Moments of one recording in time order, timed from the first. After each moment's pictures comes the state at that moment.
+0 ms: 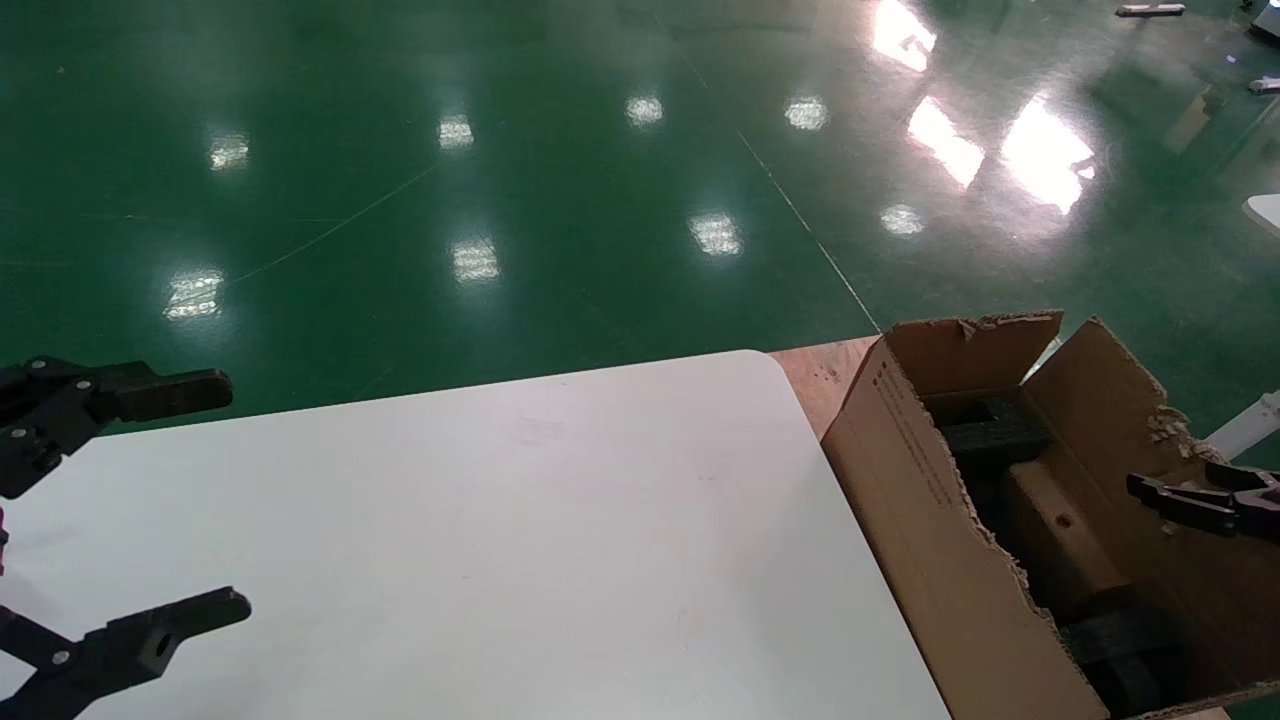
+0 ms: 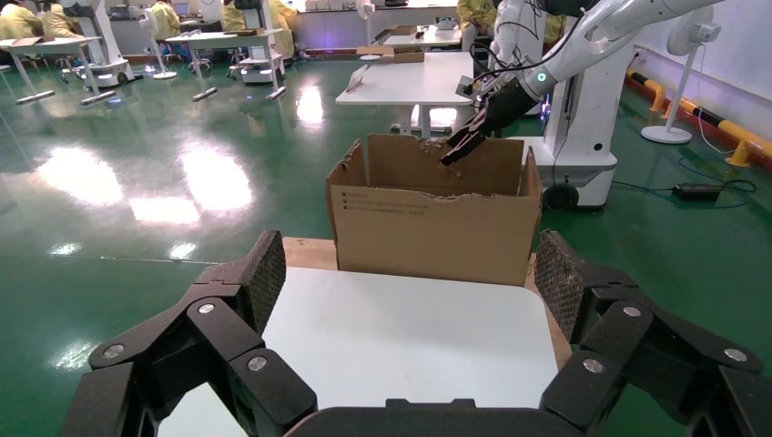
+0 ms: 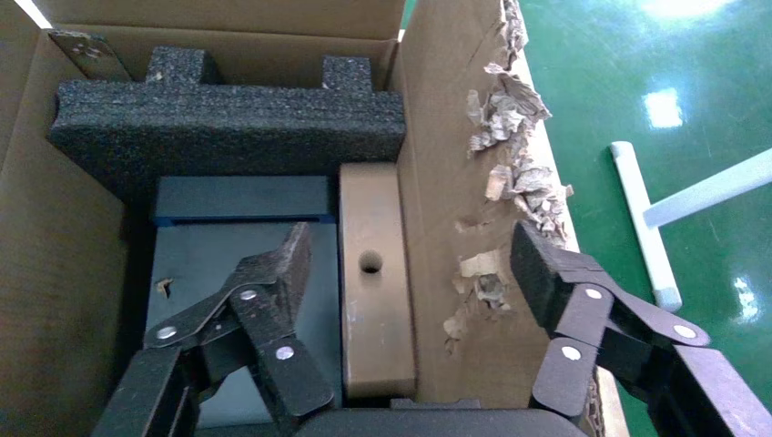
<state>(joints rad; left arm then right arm) -1.09 0.58 0.35 -1.26 0.68 1.47 -0.15 0.89 -0.11 -1.17 0.67 -0.10 -0.64 -0.03</state>
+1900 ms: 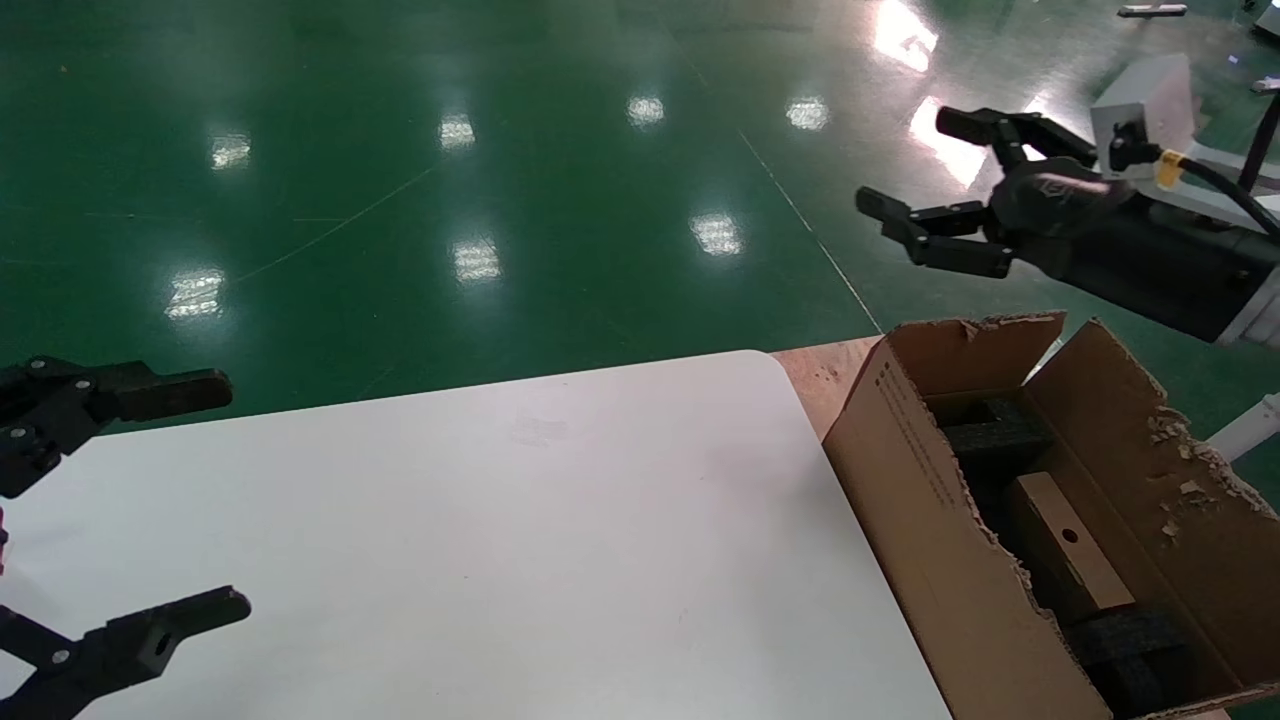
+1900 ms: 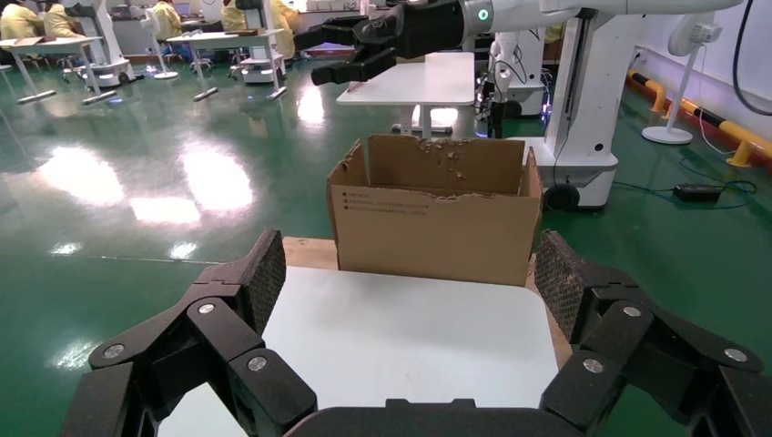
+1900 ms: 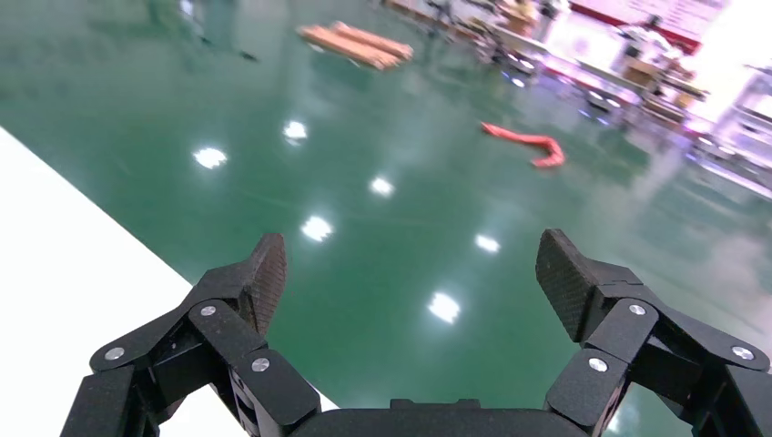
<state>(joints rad) -1.09 0.58 0.35 -1.26 0.68 1.47 -0.15 1.18 -0.26 -0.82 1.02 -0.22 -0.90 -0.34</state>
